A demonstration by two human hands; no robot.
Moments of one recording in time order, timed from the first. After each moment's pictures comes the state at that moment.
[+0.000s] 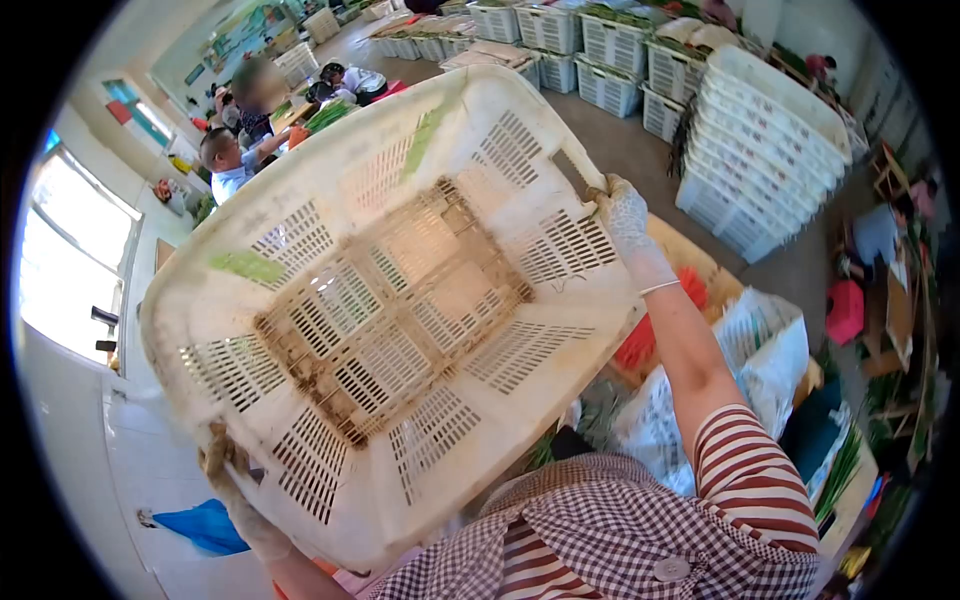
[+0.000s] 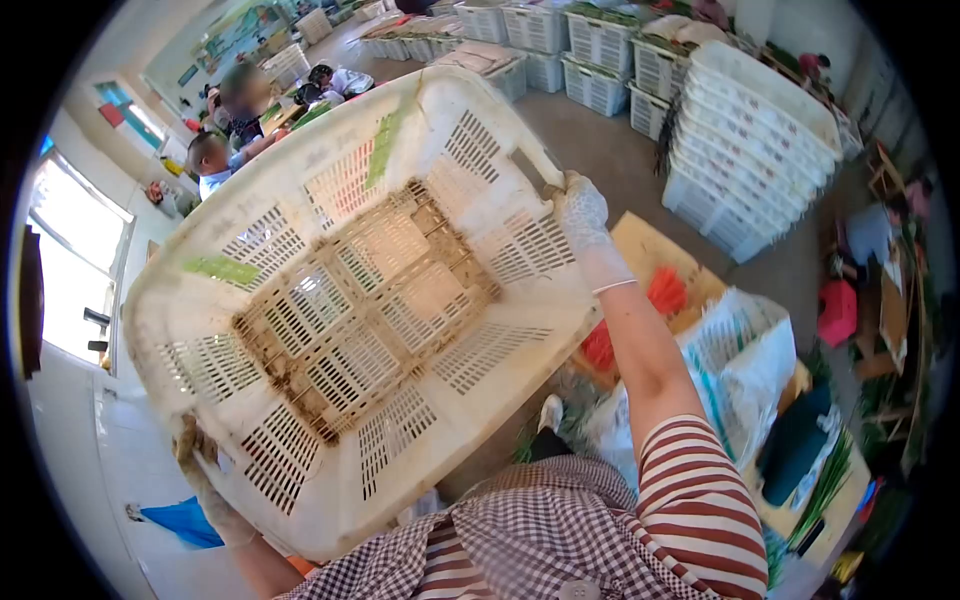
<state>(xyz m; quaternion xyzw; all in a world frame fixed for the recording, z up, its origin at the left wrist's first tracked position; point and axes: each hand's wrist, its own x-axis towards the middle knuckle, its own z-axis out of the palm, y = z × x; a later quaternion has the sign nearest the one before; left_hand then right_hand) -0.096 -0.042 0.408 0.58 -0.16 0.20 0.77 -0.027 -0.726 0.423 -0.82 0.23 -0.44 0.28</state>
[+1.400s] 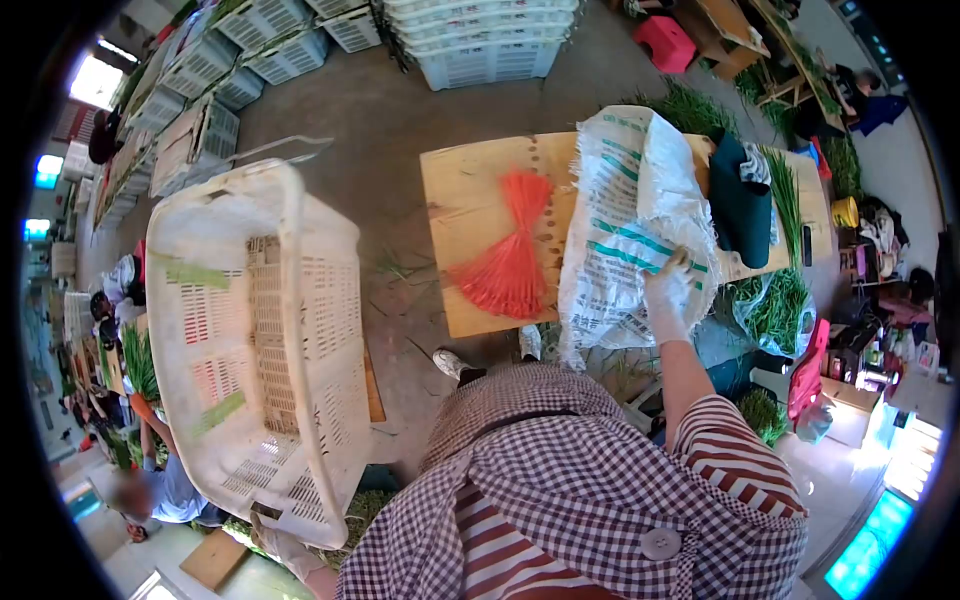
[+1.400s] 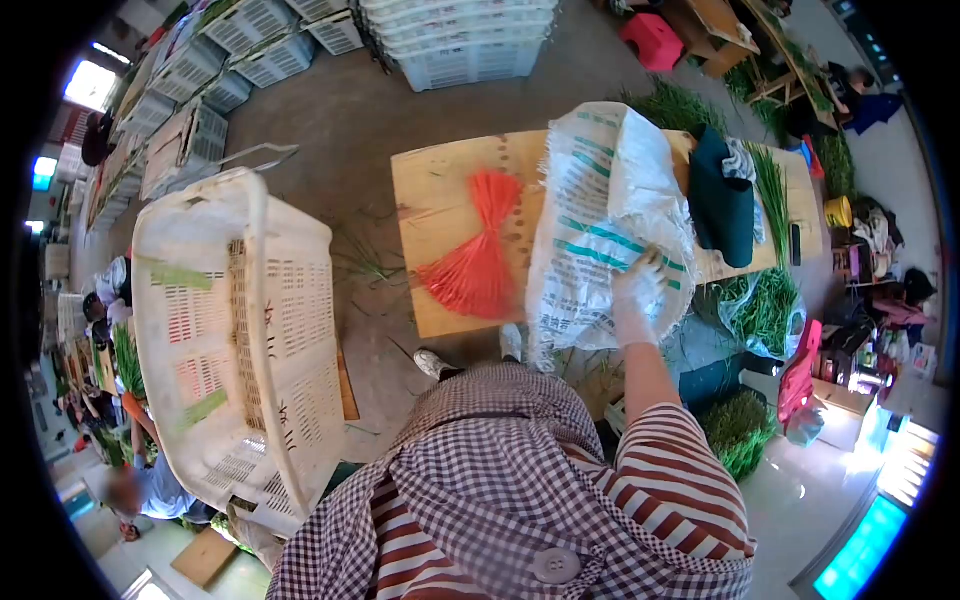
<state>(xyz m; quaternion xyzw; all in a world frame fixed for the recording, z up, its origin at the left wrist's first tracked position) 0.396 -0.444 0.521 0.78 -0.11 0.16 0.59 -0.157 -0.912 0.239 -0.48 0.87 -0.12 0.06</state>
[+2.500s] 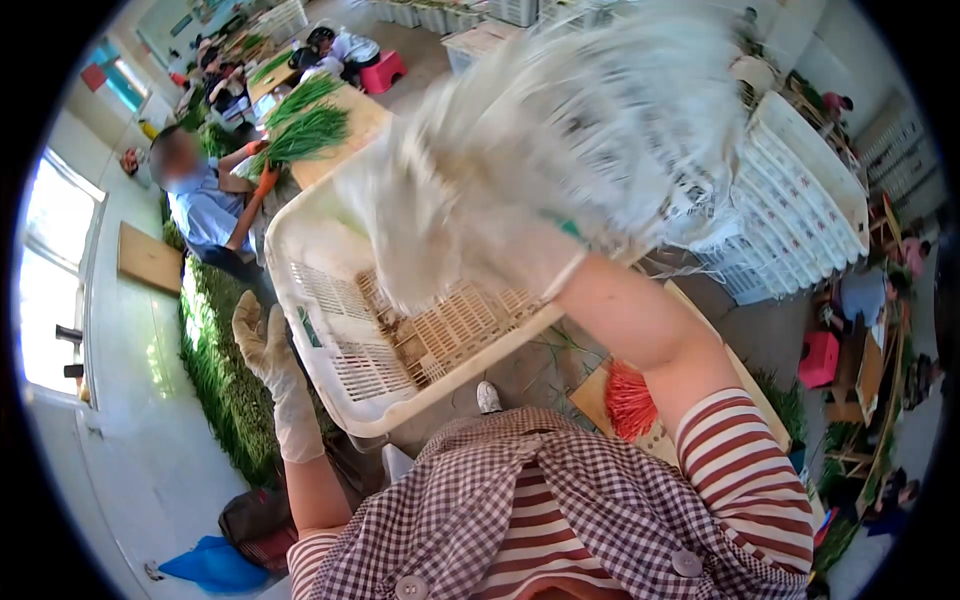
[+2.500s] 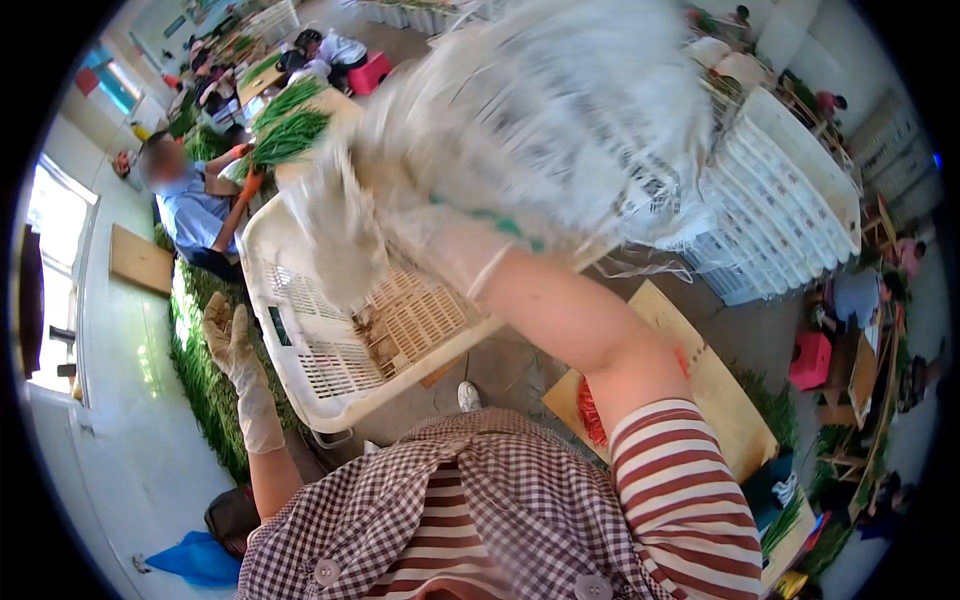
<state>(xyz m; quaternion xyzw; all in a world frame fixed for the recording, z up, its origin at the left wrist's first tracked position) 0.369 -0.470 0.536 0.61 -0.31 0.22 0.70 0.217 -0.793 0.588 -0.88 0.01 -0.45 -0.14</state>
